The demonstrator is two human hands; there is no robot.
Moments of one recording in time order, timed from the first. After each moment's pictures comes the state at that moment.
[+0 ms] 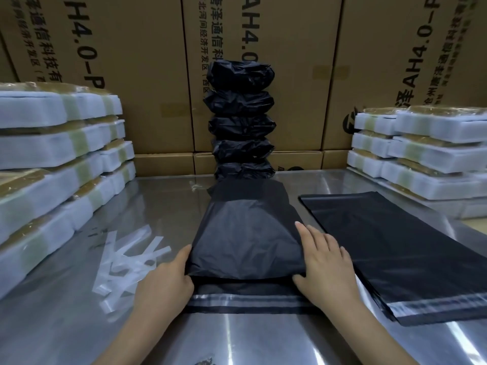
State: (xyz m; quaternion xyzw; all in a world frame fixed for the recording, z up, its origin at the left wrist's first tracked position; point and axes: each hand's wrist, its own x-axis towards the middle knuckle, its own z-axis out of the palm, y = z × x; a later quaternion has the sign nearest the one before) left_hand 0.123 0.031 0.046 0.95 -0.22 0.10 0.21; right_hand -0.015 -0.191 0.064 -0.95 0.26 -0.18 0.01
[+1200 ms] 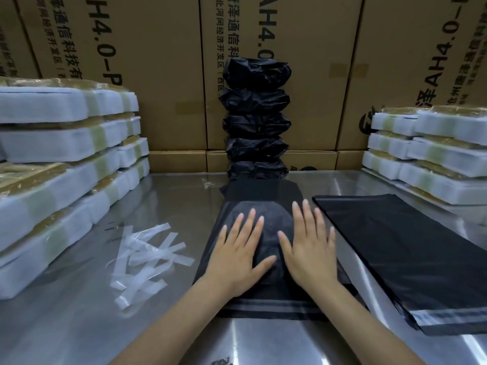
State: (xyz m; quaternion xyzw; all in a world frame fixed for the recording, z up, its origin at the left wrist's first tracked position) left_hand 0.129 -0.040 0.042 0.89 -0.43 0.14 0.11; right_hand 0.040 -0.175 0.055 -0.93 0.25 -0.26 0.08
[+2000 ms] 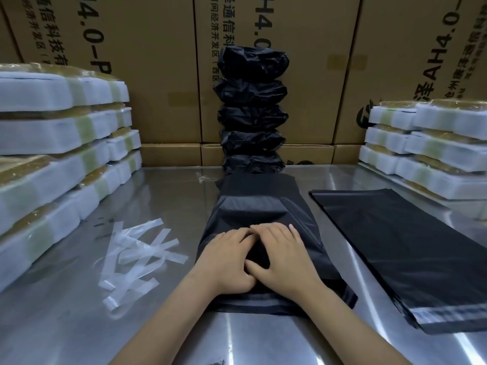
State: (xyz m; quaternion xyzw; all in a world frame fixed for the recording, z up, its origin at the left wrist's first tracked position) left_hand 0.144 -0.034 0.048 0.83 -0.52 0.15 0.14; right_hand 0.053 -0.165 0.043 -0.96 0.02 -0.26 0.11
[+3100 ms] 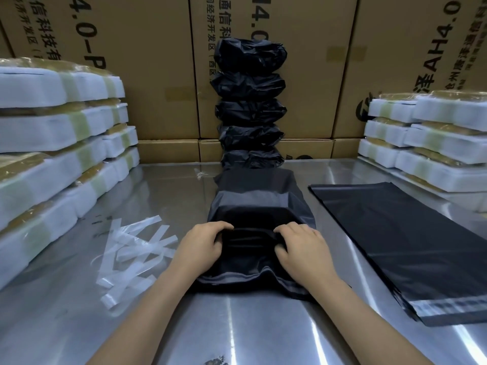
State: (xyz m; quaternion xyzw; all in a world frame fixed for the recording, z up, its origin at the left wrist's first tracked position) left_hand 0.175 -0.013 0.047 0.88 -0.37 0.10 0.29; right_hand 0.051 -0.191 0.044 -0.96 0.16 -0.22 0.06
